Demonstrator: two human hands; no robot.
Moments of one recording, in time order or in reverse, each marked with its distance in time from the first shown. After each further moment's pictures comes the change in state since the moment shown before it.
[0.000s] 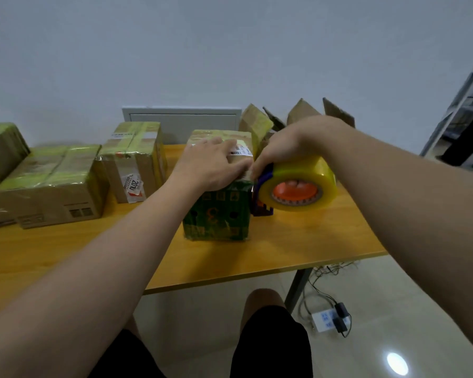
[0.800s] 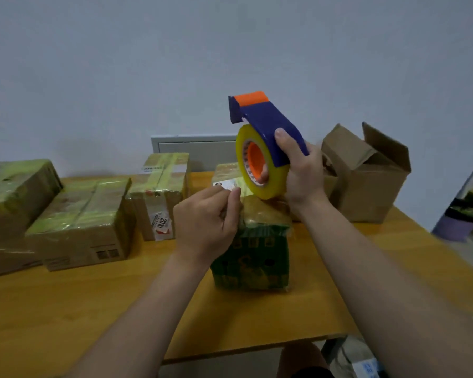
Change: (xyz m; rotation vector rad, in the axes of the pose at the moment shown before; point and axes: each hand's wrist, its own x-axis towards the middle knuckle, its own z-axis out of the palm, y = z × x) left_hand -0.039 -0.052 0.021 -0.338 0.802 0.130; right_hand 0.067 -0.045 0.039 1.536 0.847 -0.650
